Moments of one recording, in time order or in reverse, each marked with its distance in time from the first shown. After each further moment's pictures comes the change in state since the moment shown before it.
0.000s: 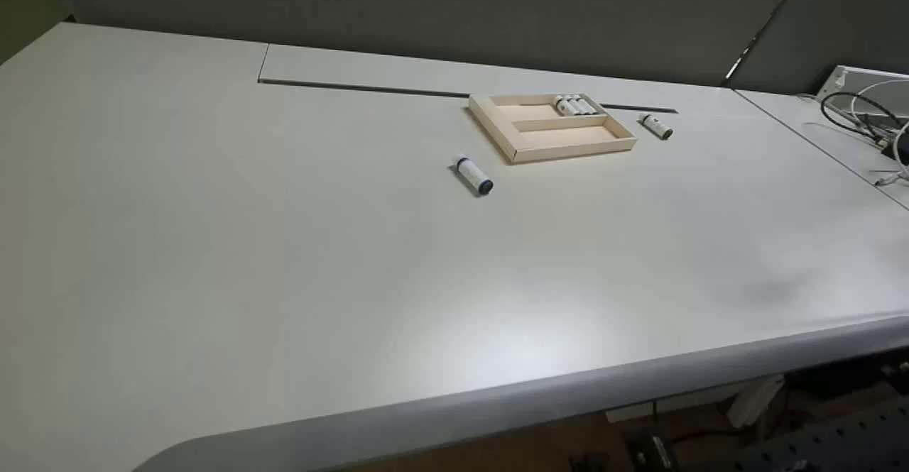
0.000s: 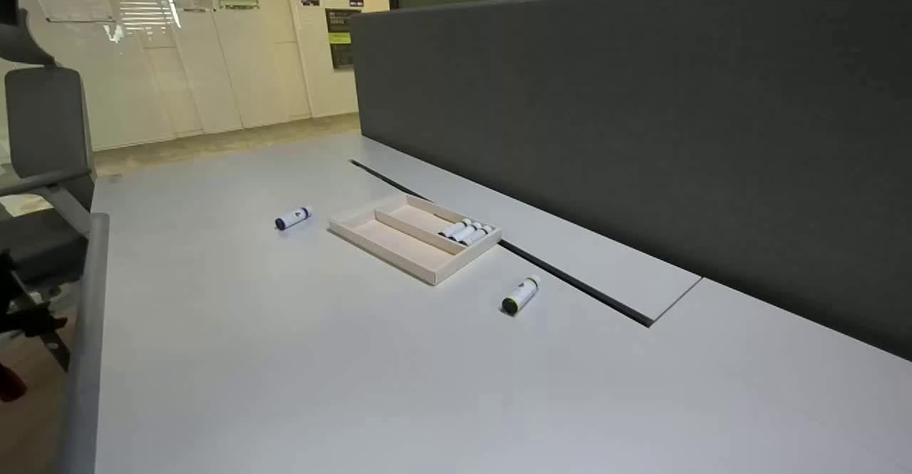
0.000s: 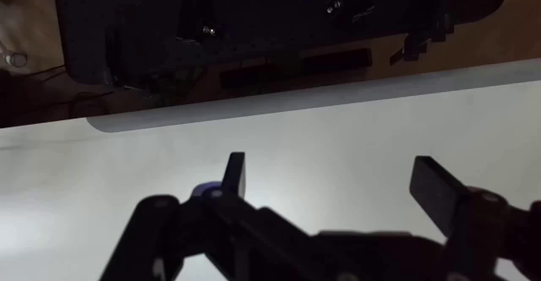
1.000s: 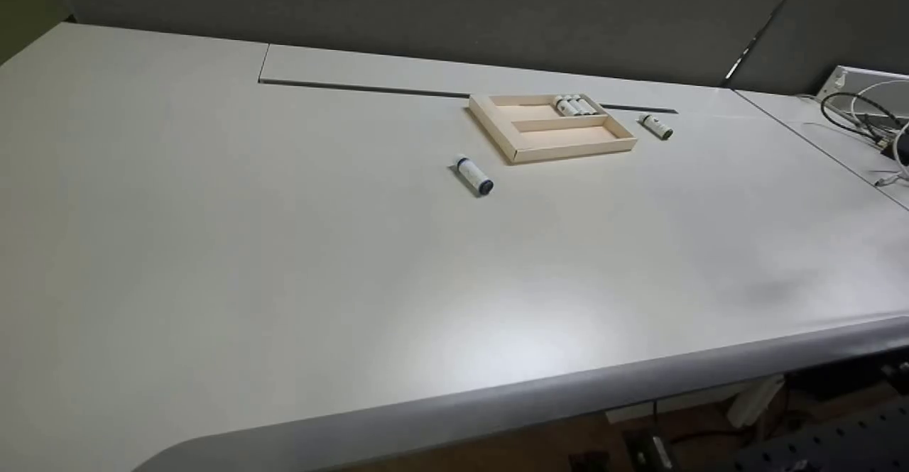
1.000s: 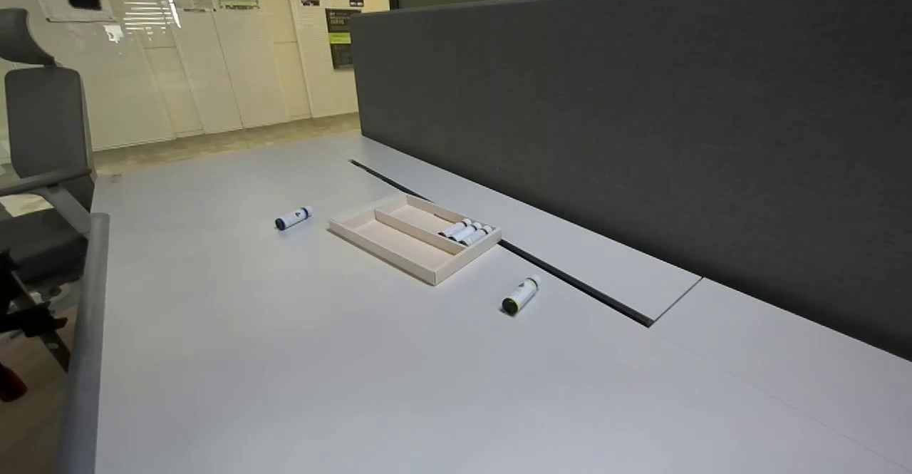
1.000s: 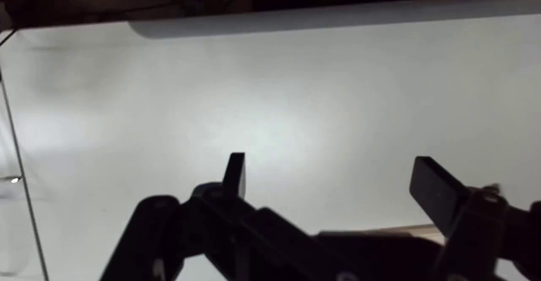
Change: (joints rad) arm -0.049 0.063 -0.081 0.059 -0.184 0.182 -0.137
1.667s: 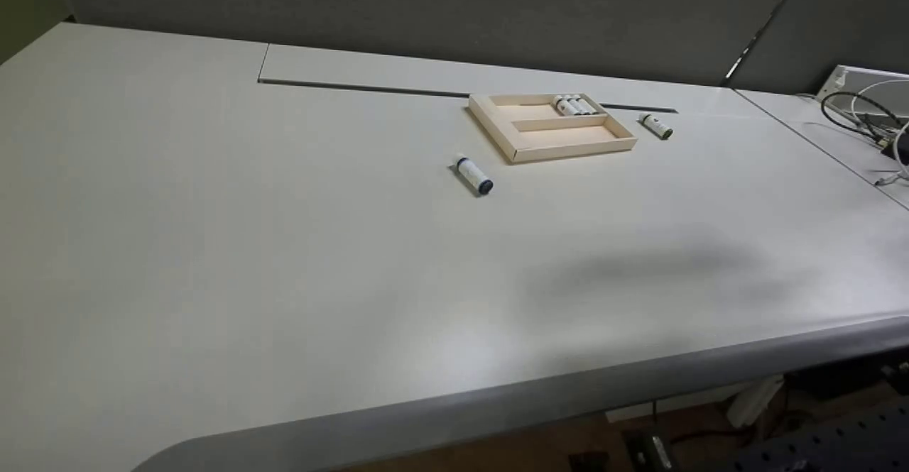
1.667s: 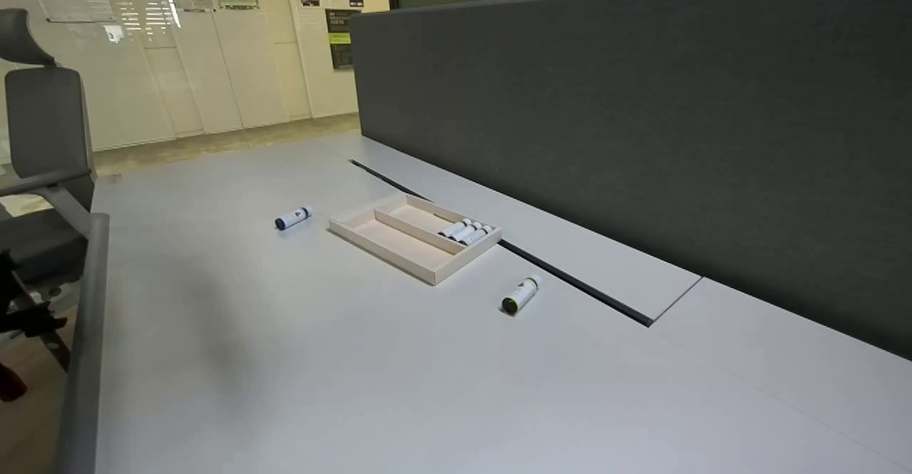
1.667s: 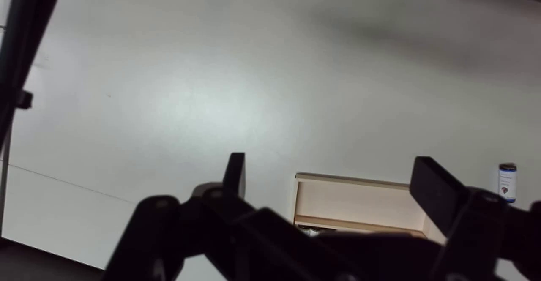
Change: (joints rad) arm -0.048 0.441 -0.177 0.524 0.001 -0.054 -0.538
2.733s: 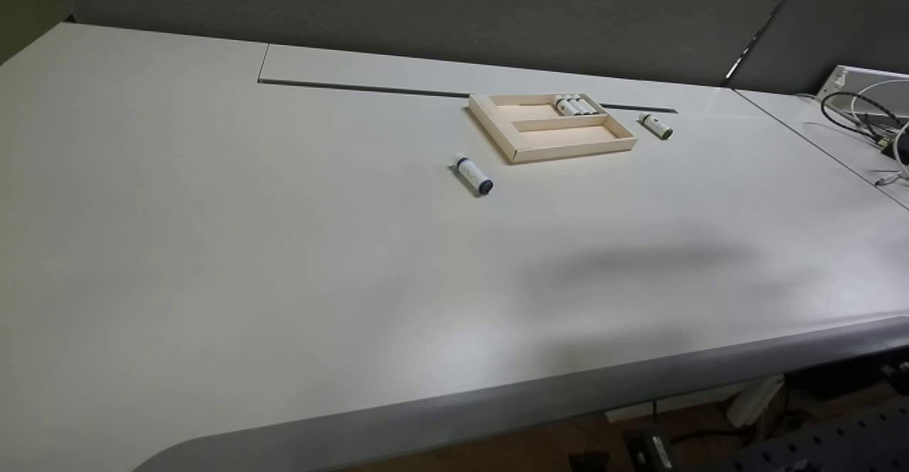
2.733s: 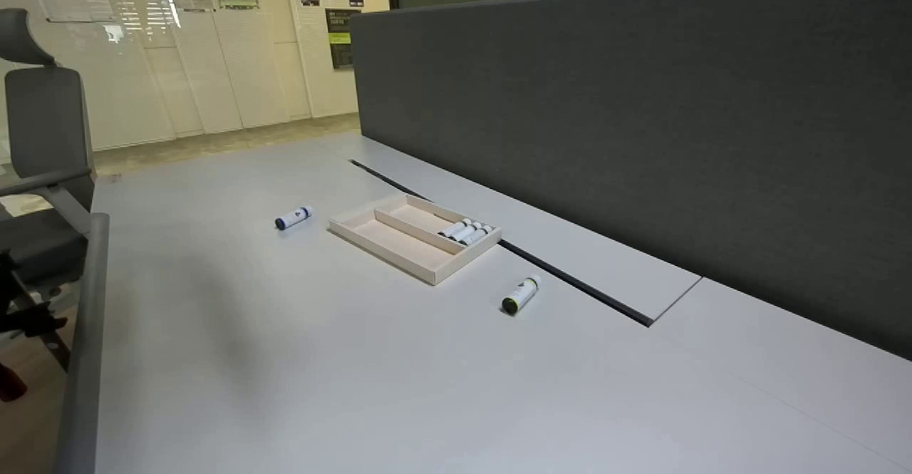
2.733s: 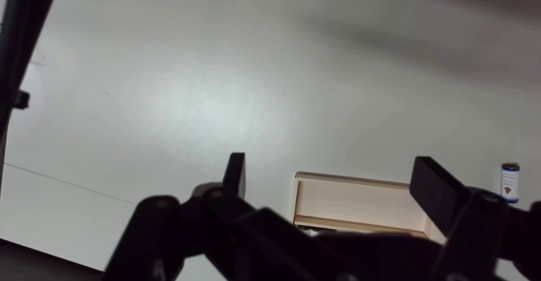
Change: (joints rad) arm 0.000 0.027 0.002 0.016 0.002 0.005 -0.003
